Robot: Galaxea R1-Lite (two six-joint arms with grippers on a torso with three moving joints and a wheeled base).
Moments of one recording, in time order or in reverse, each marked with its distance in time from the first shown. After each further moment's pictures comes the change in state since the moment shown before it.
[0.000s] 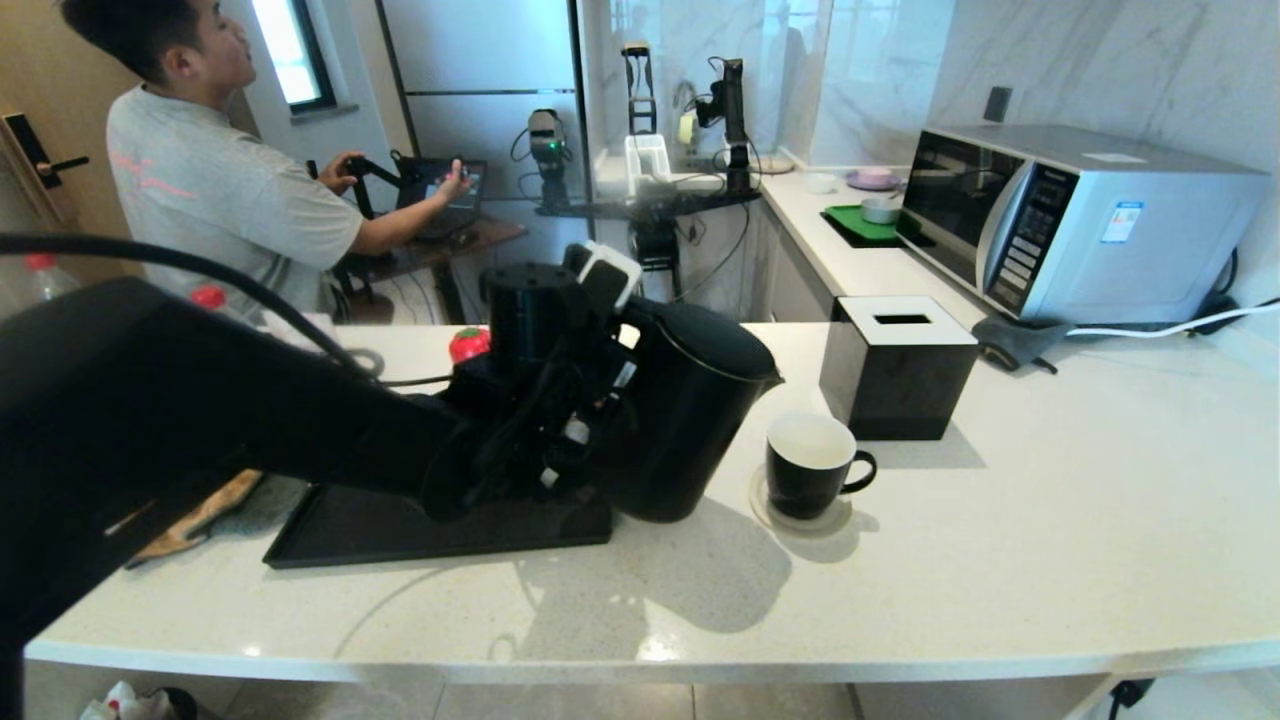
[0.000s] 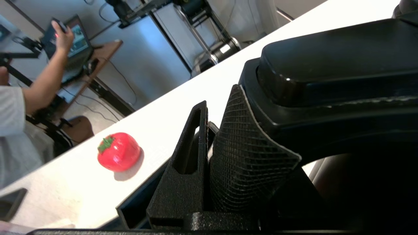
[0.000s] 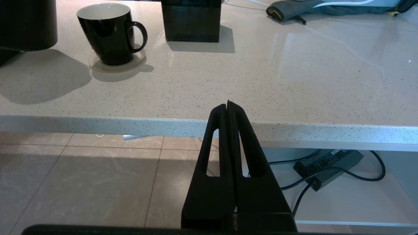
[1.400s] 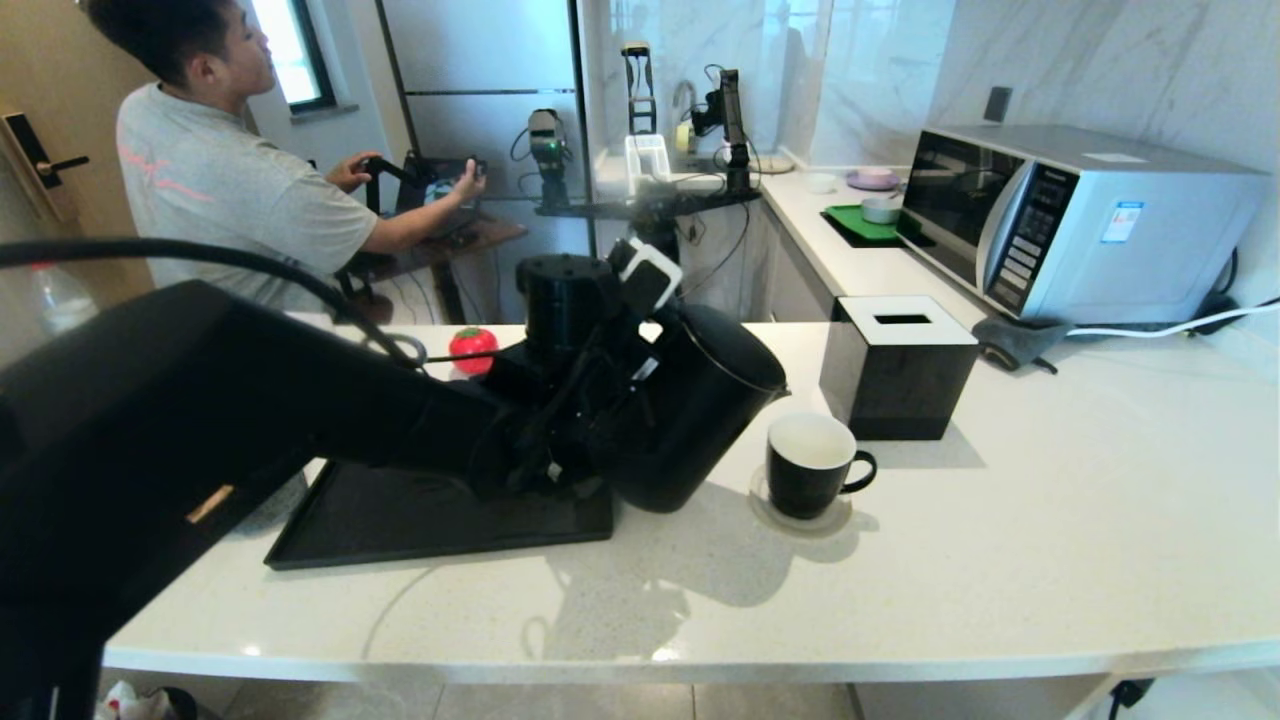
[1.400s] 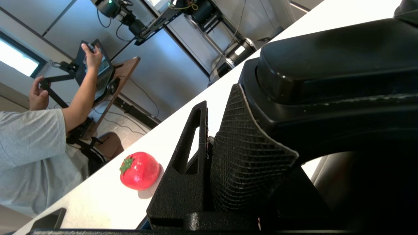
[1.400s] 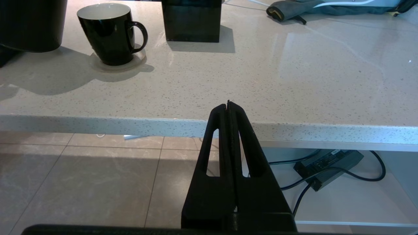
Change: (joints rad) left arm -0.024 0.074 -0.138 0.043 0.048 0.162; right arm 0.000 0.000 0.000 0.000 0.000 0.000
